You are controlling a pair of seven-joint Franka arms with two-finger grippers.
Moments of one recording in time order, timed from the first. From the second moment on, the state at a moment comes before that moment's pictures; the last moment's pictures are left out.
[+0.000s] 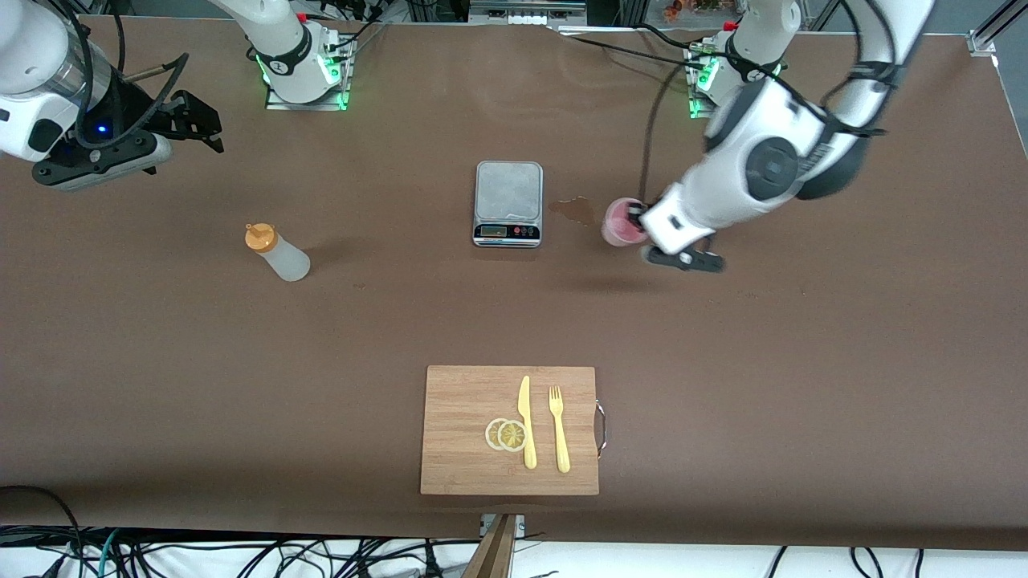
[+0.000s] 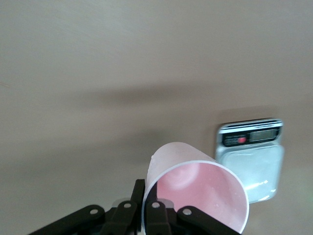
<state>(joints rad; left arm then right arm) 0.20 0.28 -0.77 -1.94 -0.10 2.03 -0.47 0.23 -0.05 -0.05 -1.64 0.03 1.47 -0.17</state>
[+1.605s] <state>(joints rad) -0.09 0.46 -0.77 -1.84 0.11 2.06 -0.97 0.22 -0.04 -0.09 -1.64 0.04 1.46 -0.19</state>
